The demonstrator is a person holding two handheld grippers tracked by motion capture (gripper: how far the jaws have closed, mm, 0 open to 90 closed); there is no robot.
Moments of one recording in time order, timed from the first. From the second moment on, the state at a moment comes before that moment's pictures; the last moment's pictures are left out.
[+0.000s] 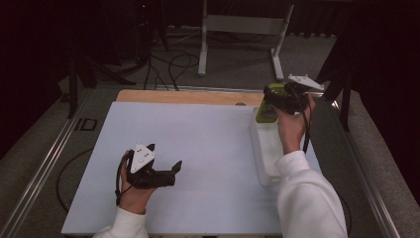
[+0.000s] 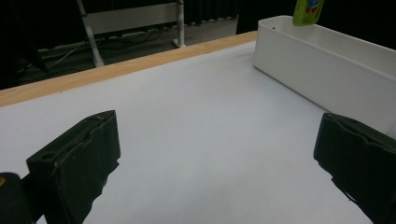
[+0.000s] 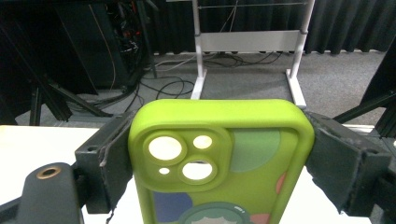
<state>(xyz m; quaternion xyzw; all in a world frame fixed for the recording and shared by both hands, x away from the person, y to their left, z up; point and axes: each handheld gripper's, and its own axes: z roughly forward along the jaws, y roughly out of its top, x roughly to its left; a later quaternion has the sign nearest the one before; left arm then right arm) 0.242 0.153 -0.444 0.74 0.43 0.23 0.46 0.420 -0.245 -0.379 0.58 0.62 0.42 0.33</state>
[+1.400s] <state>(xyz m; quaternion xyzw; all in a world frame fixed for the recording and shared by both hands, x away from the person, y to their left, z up) 0.243 0.154 -0.445 0.74 0.43 0.23 0.46 0.431 -0.249 -0.404 0.59 0.61 0.40 0.33</state>
